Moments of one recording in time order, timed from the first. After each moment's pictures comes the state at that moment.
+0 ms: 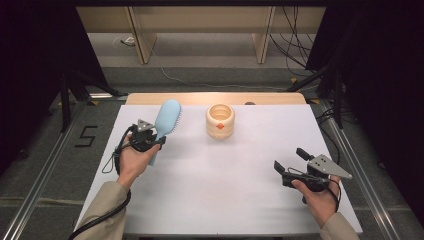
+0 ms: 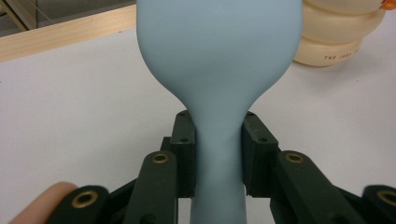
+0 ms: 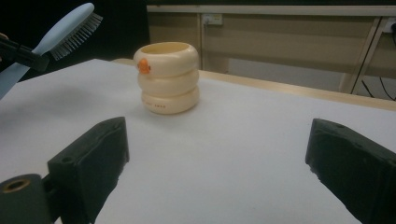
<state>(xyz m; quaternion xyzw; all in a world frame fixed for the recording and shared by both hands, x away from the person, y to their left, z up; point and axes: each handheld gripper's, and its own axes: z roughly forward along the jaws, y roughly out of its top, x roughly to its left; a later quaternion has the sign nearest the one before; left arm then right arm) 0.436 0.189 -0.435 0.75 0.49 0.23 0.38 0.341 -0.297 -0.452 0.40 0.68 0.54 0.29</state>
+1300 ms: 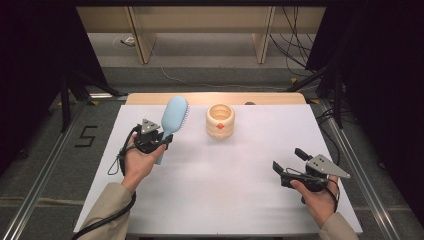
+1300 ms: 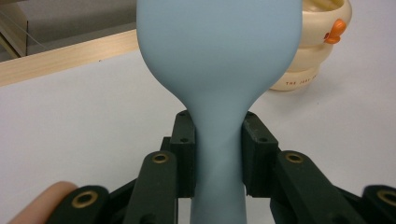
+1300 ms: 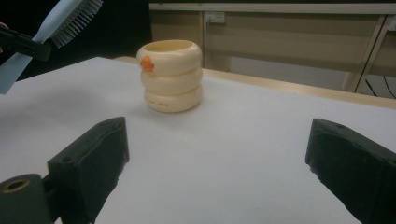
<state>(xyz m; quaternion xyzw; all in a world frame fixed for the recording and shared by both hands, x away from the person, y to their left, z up) 0.427 0.170 -0.425 0.74 0.47 0.24 0.42 0.342 -0.294 -0.453 0.40 0.68 0.54 0.29</state>
